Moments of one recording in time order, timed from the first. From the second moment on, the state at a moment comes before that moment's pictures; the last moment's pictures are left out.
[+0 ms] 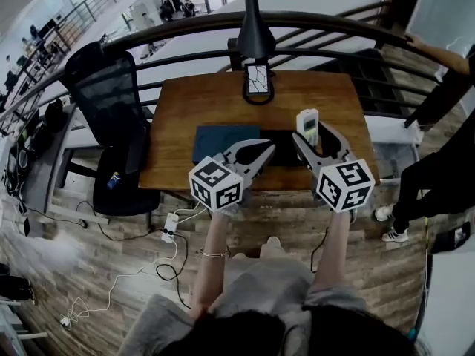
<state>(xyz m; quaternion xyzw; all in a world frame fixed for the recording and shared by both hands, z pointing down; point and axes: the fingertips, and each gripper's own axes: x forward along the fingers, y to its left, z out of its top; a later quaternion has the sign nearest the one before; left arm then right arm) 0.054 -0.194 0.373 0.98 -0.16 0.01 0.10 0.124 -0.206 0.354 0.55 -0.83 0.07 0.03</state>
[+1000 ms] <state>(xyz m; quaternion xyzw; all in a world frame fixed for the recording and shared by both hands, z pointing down) 0.059 -0.246 0.439 0.96 -0.21 0.04 0.18 0.129 -0.272 0.443 0.49 -0.85 0.15 0.11</state>
